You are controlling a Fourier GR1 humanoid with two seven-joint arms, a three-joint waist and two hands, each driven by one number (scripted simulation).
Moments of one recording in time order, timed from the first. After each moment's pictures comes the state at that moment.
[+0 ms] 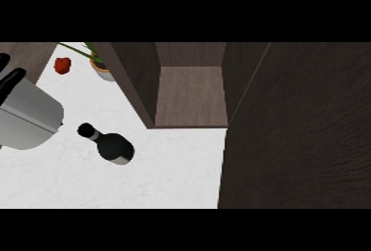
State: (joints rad) left arm -0.31 0.27 0.27 -2.25 0.54 0.01 0.80; right arm 0.18 -0.17 0.32 -2.52 -0.10 0.04 0.43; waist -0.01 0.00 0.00
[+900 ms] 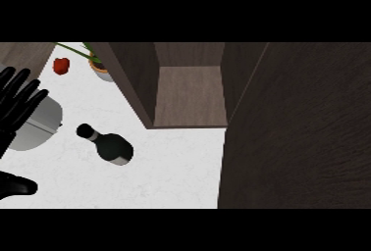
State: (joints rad) left arm -0.13 0.25 0.33 -1.95 0.52 -0.26 0.53; right arm 0.13 -0.16 0.34 -2.52 -0.09 0.01 0.47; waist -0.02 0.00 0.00
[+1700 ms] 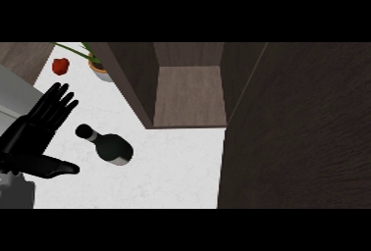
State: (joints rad) left arm -0.13 0.21 0.28 -1.60 0.34 -0.40 0.24; right arm 0.12 -0.17 0.36 -2.52 -0.08 -0.01 0.48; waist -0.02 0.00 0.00
